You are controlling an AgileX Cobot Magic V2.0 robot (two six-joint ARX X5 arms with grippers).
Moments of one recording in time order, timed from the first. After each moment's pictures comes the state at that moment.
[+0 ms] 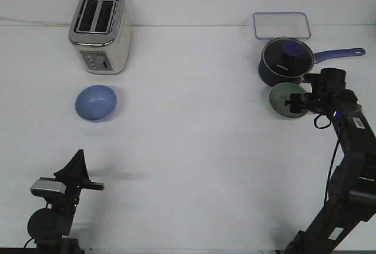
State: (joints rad) left arm -0.07 0.00 0.03 0.20 0.02 -0.08; right arm -0.24 1.88 1.44 -0.62 -0.09 -0.09
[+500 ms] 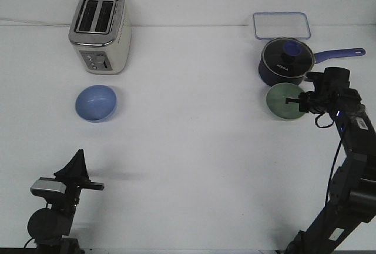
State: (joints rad) left arm -0.07 0.00 0.03 0.20 0.02 -0.08; right arm -0.26 1.87 1.46 -0.67 -0.18 -0.07
